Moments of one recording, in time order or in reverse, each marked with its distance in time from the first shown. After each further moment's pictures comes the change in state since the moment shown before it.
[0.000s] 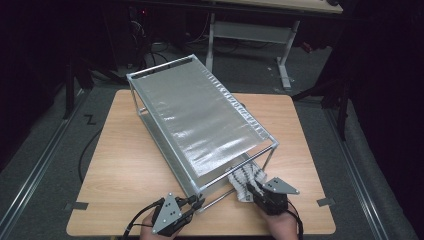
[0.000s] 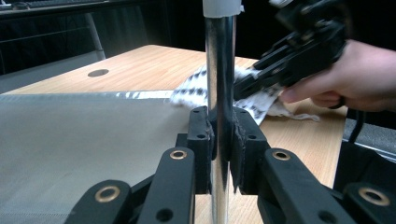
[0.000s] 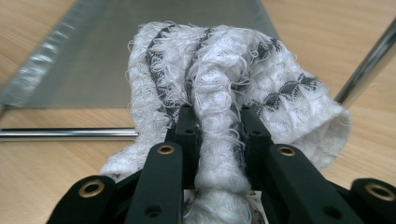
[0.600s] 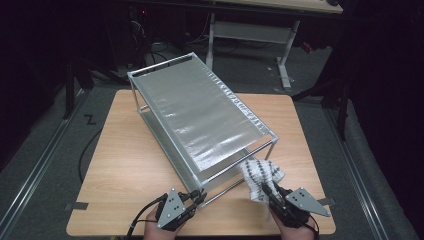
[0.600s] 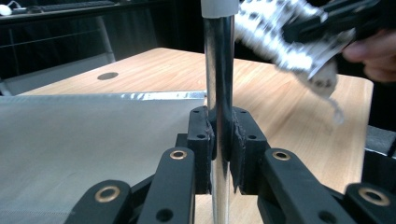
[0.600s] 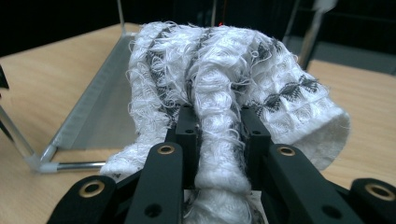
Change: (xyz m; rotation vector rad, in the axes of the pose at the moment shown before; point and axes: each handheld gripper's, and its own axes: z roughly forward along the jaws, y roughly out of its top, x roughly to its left) left arm 0.004 0.002 0.012 -0.009 0.044 -0.008; right arm 0.001 0.010 -0.067 -0.245 -0.073 0.000
